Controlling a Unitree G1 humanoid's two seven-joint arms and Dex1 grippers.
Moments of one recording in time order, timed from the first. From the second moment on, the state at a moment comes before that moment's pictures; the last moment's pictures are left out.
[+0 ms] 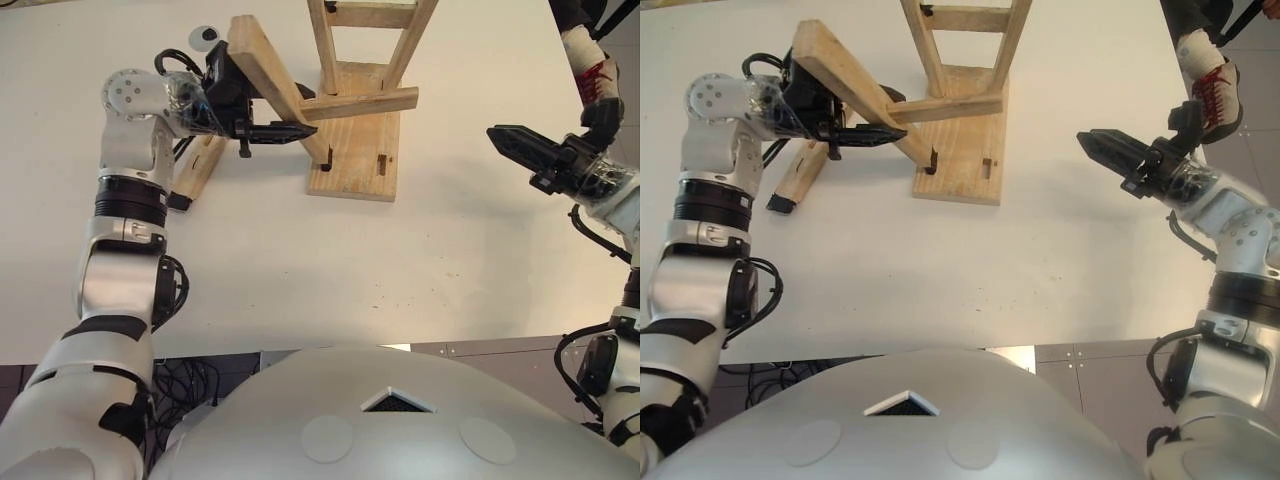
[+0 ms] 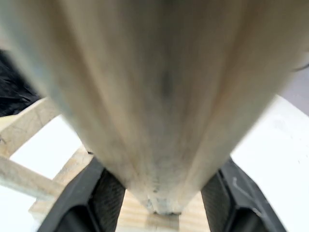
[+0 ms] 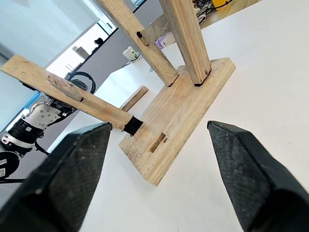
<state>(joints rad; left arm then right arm) -0.64 0.48 -0.16 0.65 -0.33 -0.12 -1.50 -0.16 -0.67 -0.28 0.16 0.83 0.87 0.95</state>
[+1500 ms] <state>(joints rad) -0.86 0.40 -0.39 0.80 -0.27 0.08 -1.28 -0.05 -0.59 -0.27 0.09 0.82 0.81 0.89</state>
